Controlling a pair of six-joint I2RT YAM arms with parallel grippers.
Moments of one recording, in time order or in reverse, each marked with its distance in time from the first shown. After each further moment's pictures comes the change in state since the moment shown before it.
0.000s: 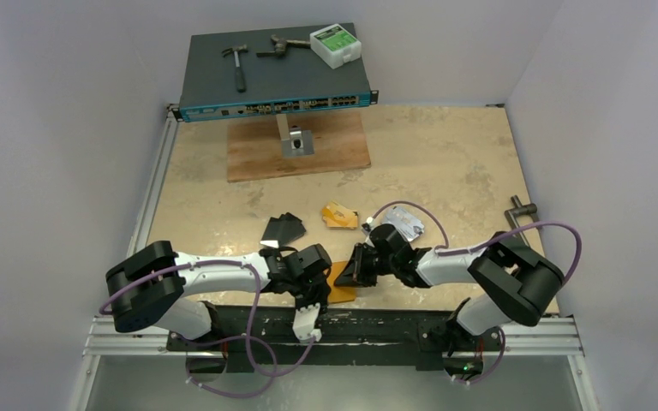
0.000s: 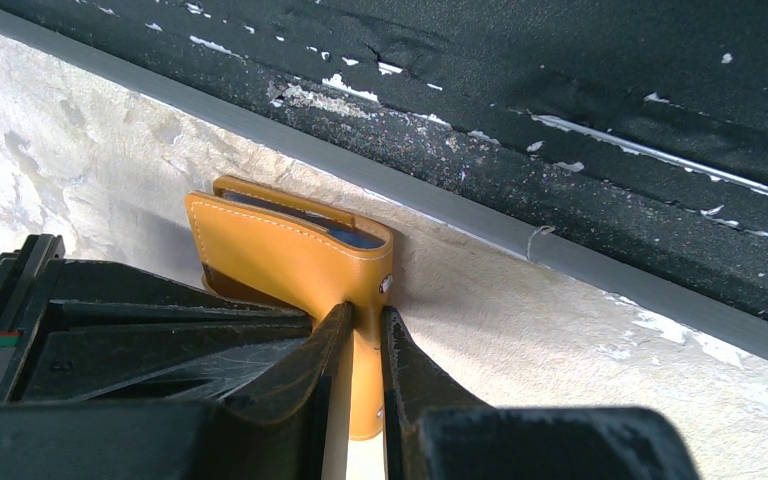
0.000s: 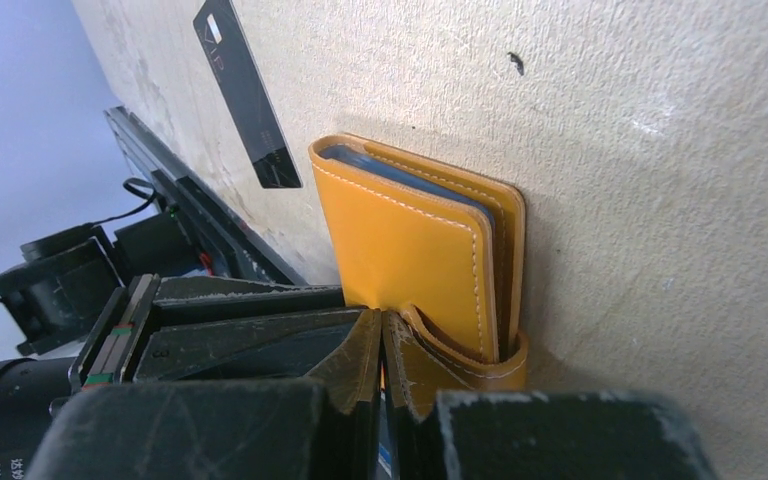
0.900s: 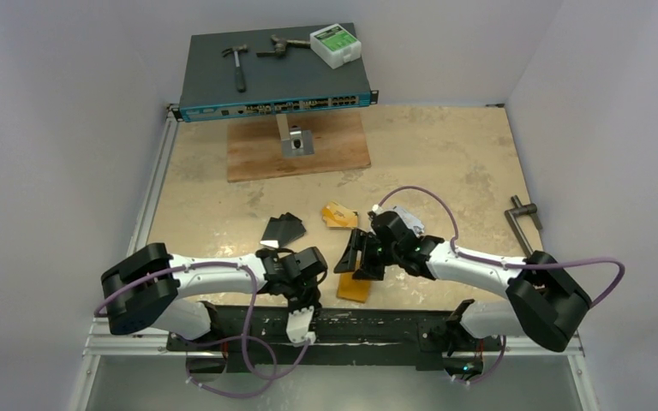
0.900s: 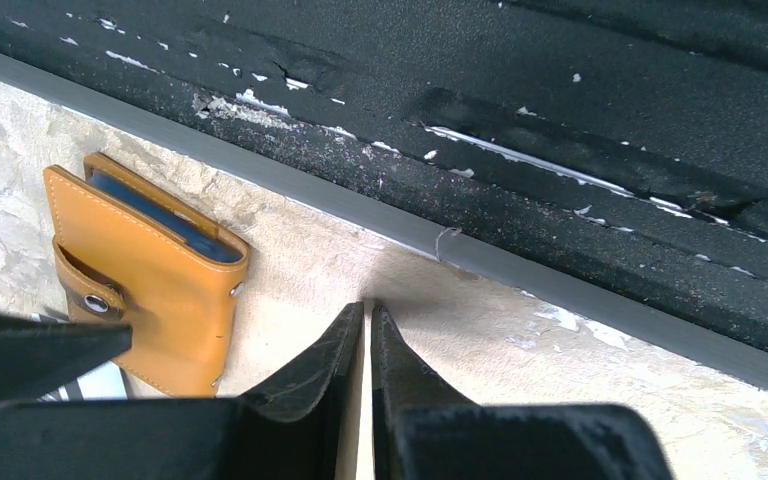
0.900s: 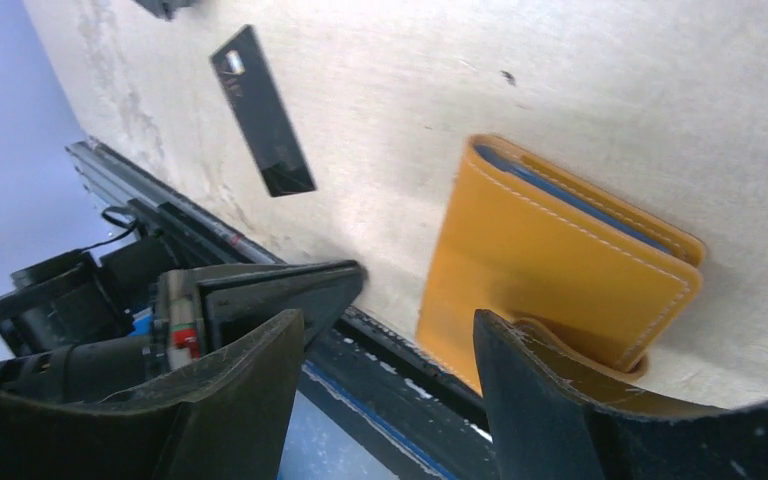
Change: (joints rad) left arm 0.000 -0.030 -0.014 -0.088 -0.014 -0.015; right arm -0.010 -0.205 0.148 -0.385 0.091 -0.052
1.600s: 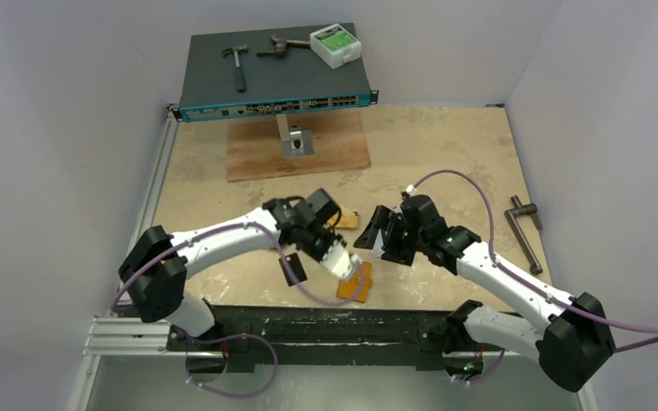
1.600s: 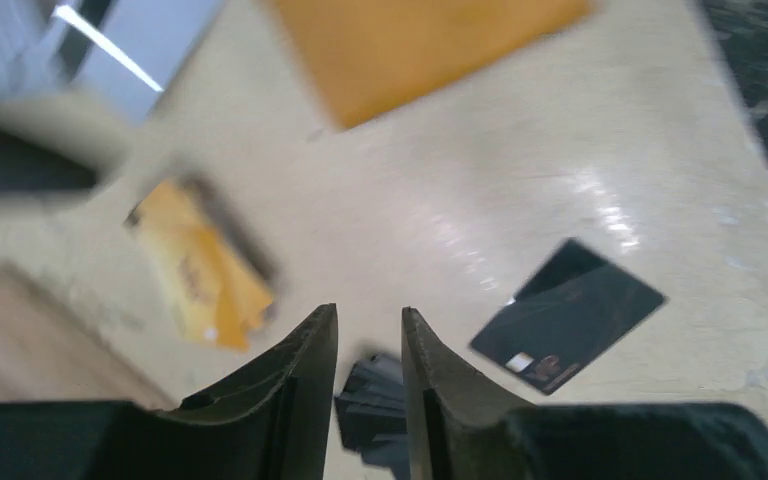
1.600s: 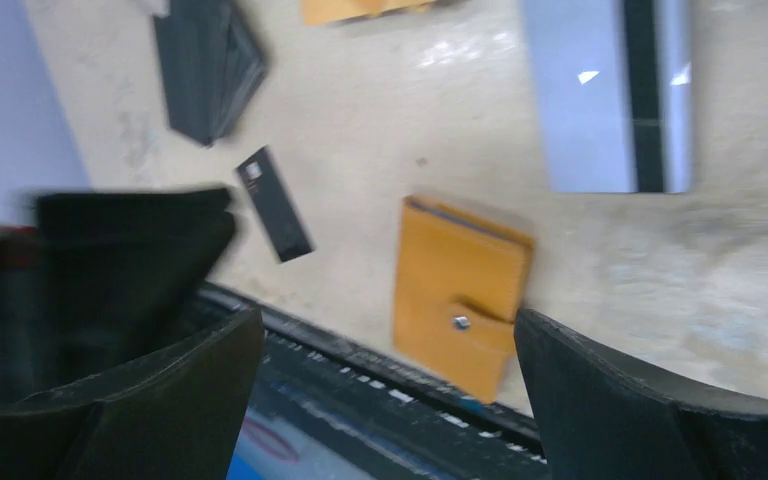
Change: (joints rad) left arm 0.171 0.097 0.349 -0.203 -0.071 -0.412; right arm -0.160 -0.243 0.113 -0.301 0.082 -0.071
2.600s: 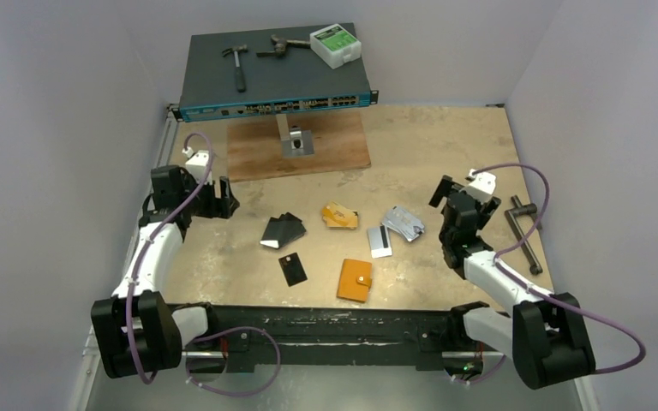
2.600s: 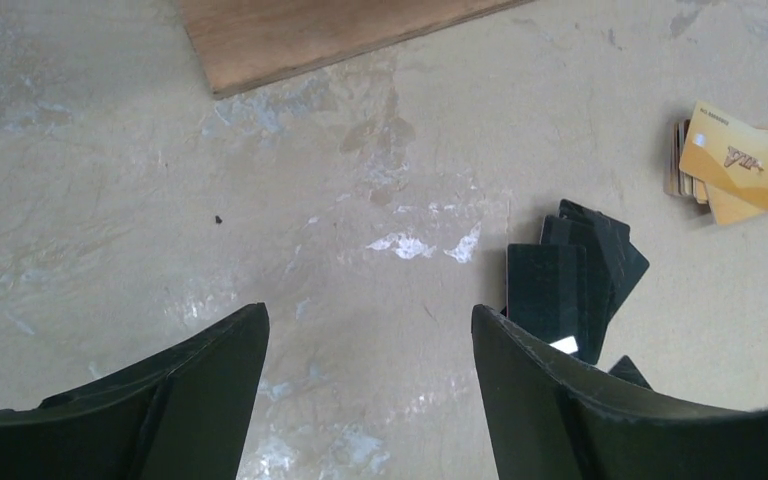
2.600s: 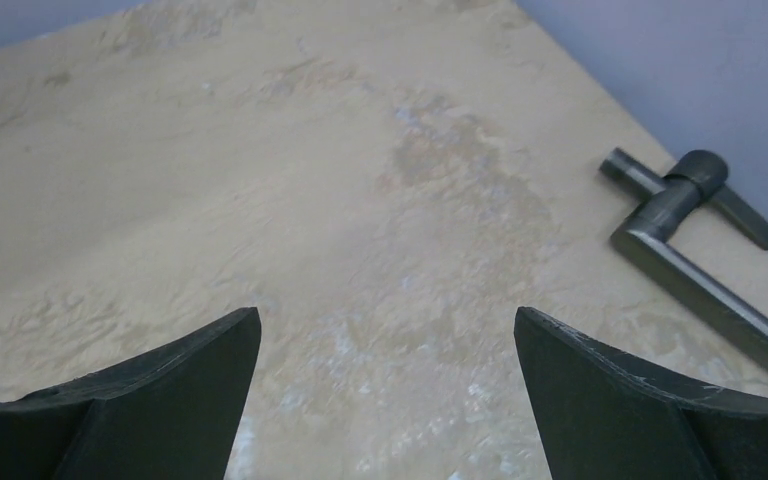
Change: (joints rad) left arm 1.130 -0.342 -0.233 0.343 0.213 -1.265; right arm -0.400 0.039 -0.230 0.699 0.858 -0.690
